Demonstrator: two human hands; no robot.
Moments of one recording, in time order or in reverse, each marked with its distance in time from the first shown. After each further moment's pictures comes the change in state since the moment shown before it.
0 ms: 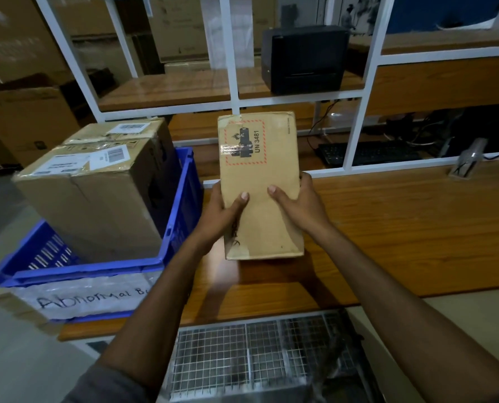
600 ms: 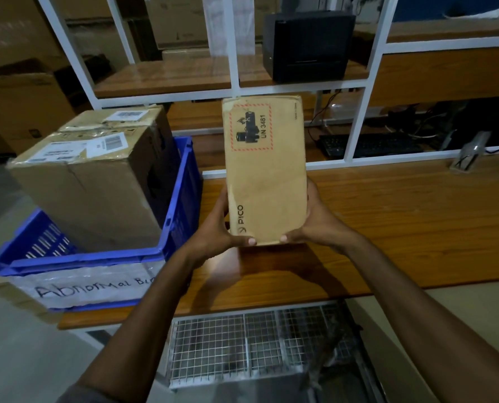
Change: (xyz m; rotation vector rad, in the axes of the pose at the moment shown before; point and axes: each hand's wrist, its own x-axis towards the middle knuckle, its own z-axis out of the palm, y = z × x) left_hand -0.019 -0.041 -0.009 0.106 -0.241 0.111; right_hand -0.021 0.036 -0.022 -0.059 -0.310 -0.053
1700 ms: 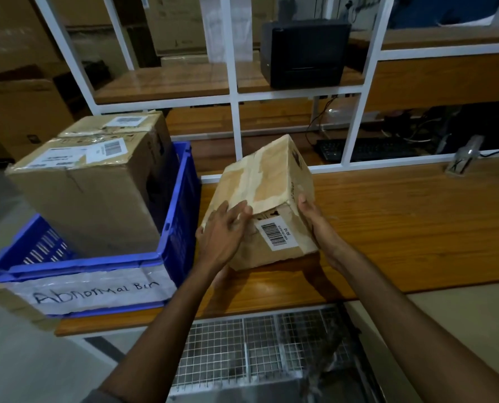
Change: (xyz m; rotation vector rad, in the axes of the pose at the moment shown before) left_hand 0.002 0.006 0.031 0.315 0.295 -0.189; right_hand 0.007 0.036 0.013 0.434 0.120 0.156
